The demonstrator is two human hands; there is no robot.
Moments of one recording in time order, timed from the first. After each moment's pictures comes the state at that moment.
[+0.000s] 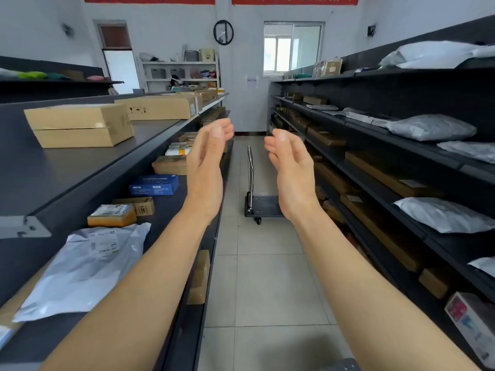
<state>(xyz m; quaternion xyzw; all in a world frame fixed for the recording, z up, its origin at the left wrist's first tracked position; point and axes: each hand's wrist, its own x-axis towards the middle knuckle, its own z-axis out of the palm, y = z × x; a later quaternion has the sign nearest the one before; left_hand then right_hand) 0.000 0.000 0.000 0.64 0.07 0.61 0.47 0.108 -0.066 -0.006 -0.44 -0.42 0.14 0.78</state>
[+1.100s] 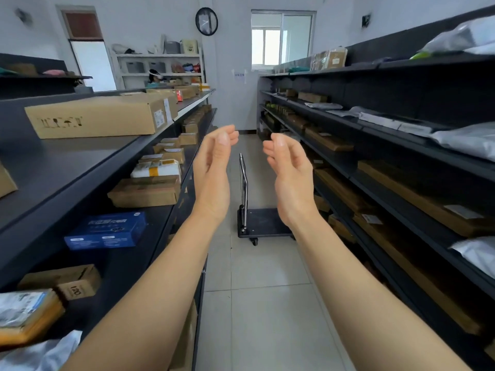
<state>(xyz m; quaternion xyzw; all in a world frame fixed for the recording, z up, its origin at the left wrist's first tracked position) 0.214 0.315 -0.012 0.63 0.07 0.60 0.49 0.304 0.243 -0.014 -0.45 -0.39 0.12 0.79</state>
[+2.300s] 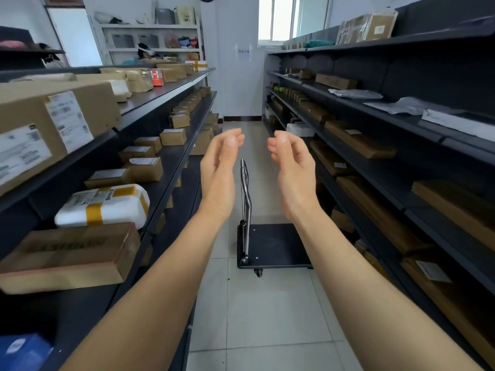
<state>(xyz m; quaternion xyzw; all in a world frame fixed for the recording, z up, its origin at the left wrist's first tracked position) 0.518 0.713 -0.052 0.63 0.09 0.58 0.50 0.609 0.645 -0.044 -0.49 -0.36 0.12 0.78</state>
